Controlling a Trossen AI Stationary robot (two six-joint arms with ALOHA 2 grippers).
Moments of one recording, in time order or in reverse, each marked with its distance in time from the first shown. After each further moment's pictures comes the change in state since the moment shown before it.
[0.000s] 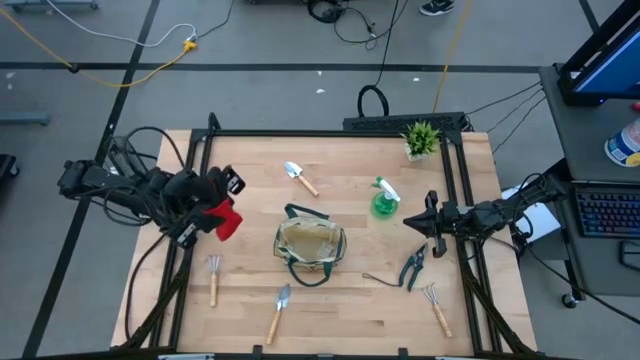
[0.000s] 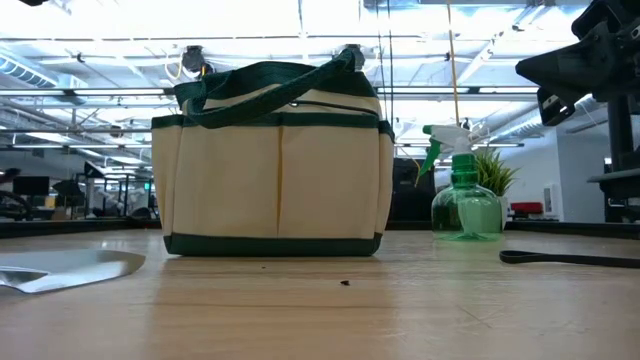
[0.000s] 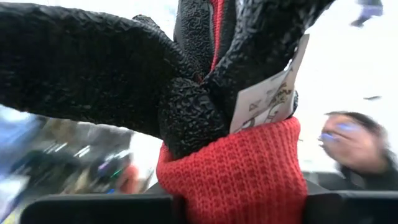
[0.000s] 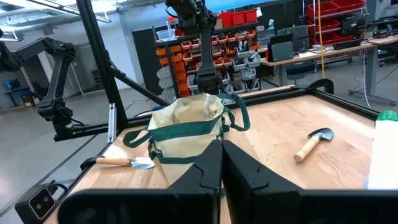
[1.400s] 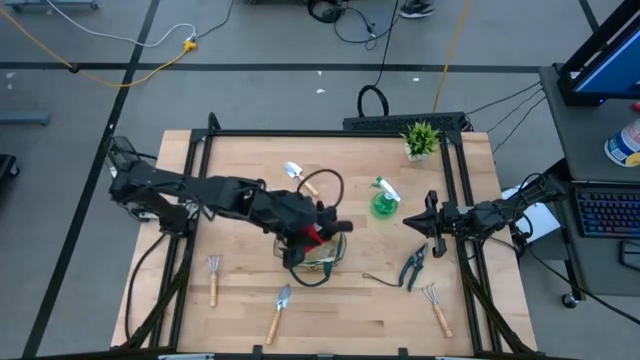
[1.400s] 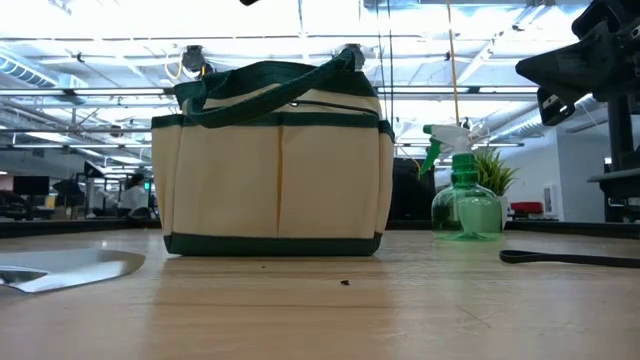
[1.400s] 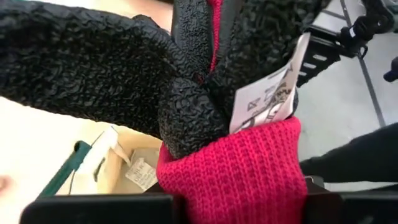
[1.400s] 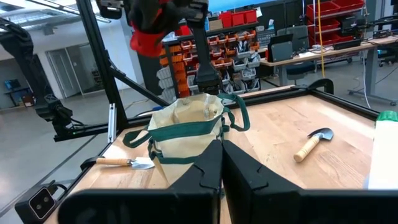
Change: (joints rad) left arm 0.013 0.698 0.977 -1.687 -0.133 -0.081; right arm 0.000 0.000 0.000 0.000 0.000 0.000
